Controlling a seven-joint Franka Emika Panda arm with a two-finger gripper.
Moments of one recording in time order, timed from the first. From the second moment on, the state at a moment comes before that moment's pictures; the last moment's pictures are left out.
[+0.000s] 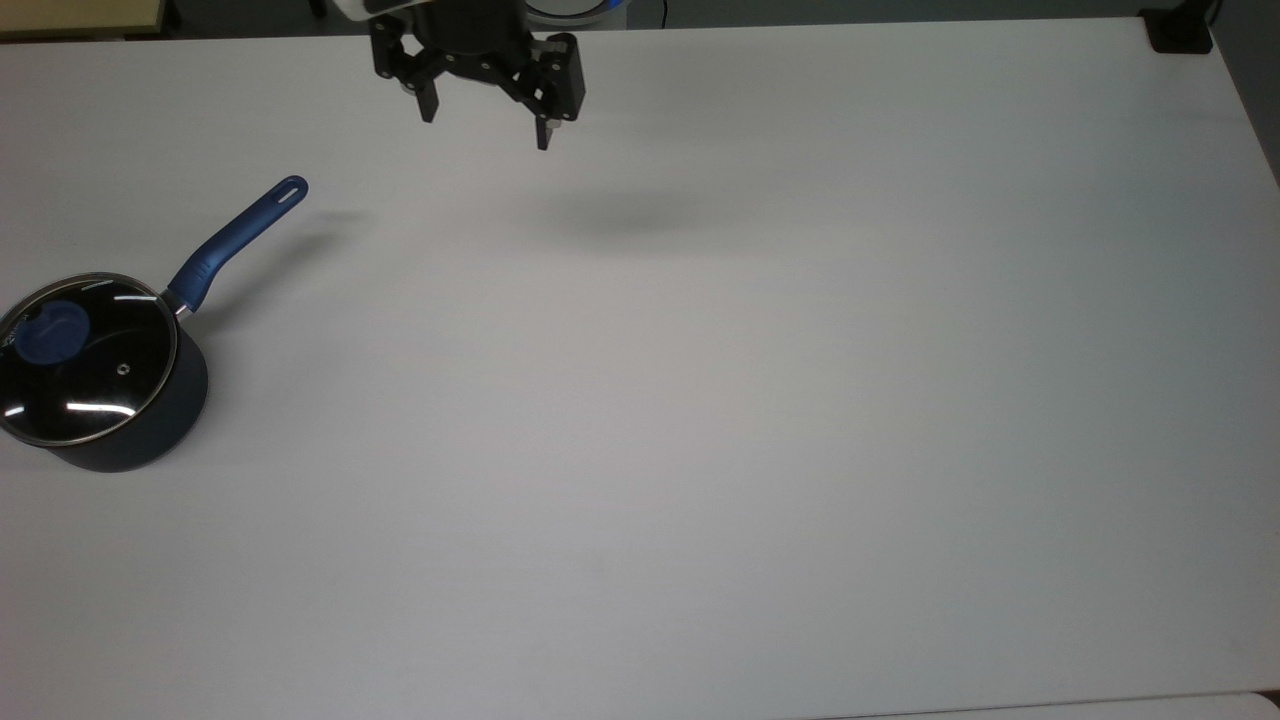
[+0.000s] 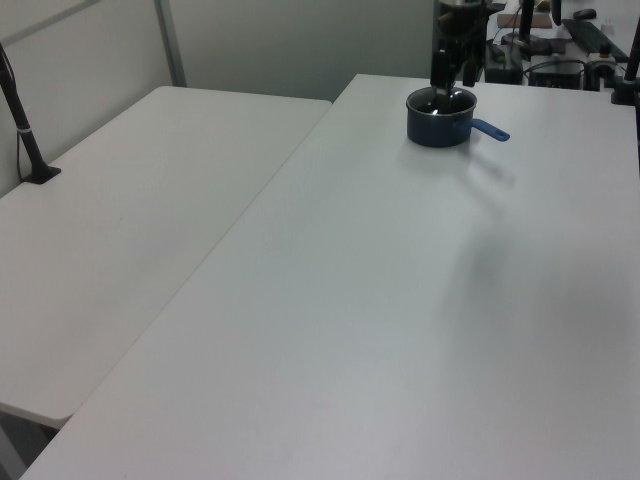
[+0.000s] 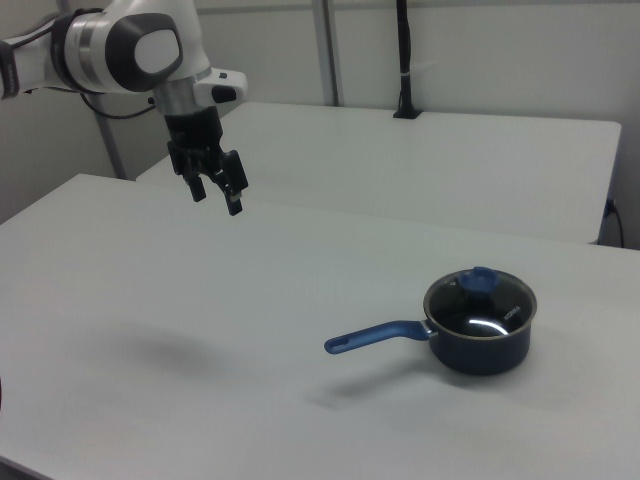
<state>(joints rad) 0.08 0.09 -0.06 -1.62 -0.05 1.73 0.23</state>
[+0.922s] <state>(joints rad) 0.07 0.09 -0.07 -1.63 -0.06 1.72 0.22</state>
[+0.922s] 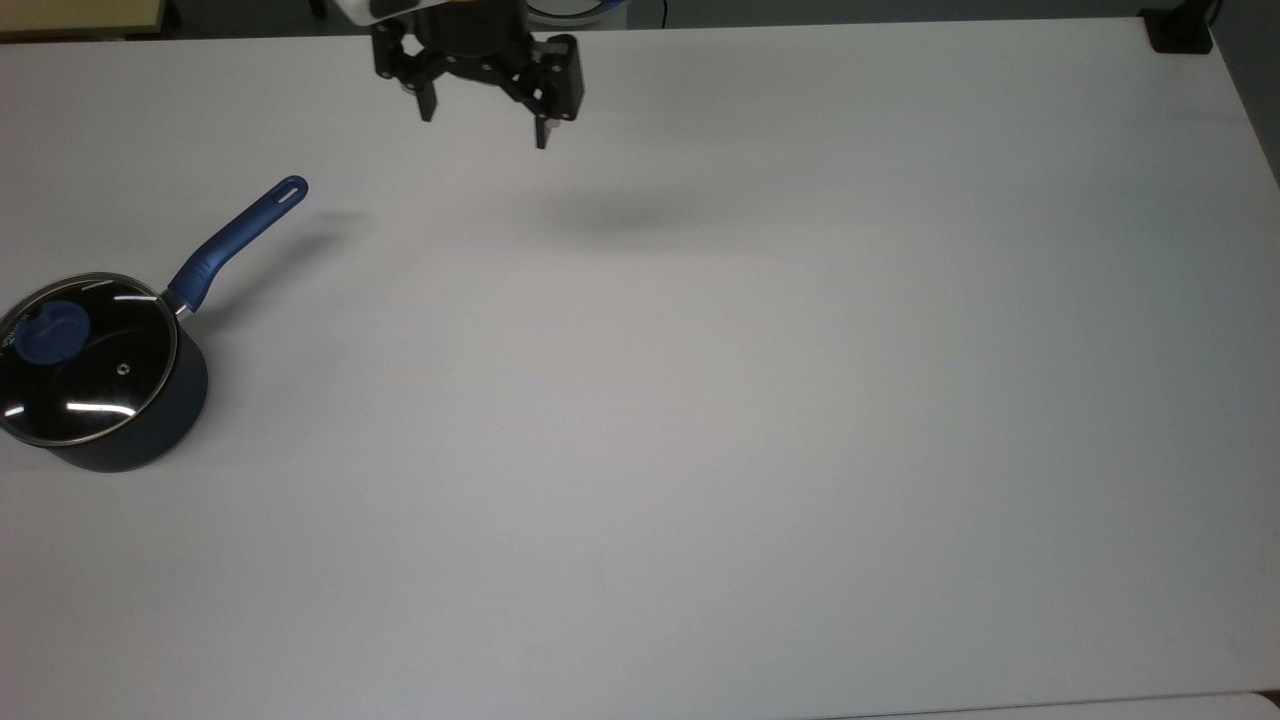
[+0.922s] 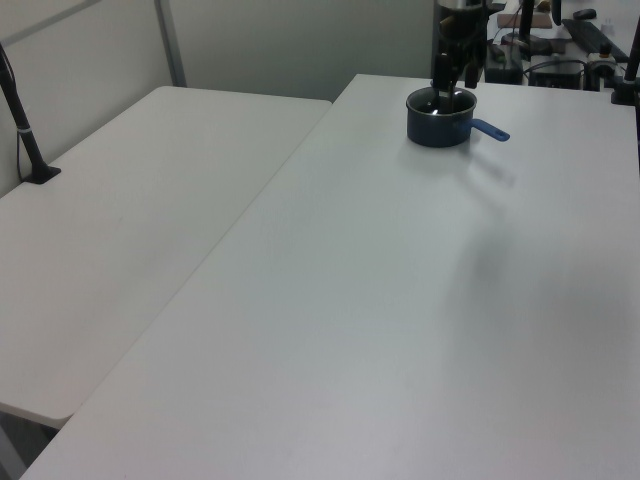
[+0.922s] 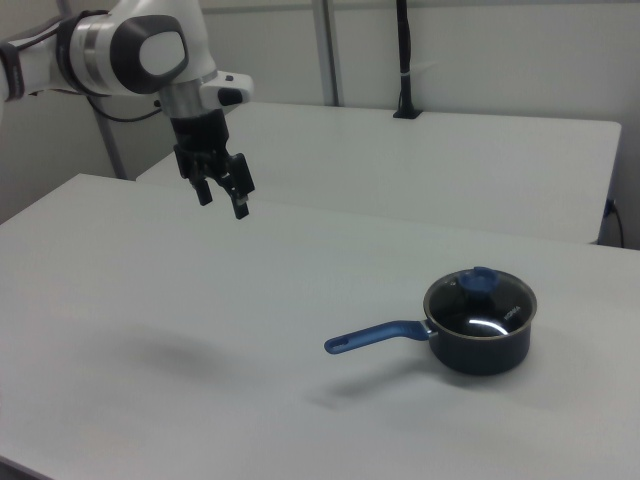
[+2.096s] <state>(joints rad) -0.37 0.40 -0.09 -1.59 -0.05 2.43 0.22</state>
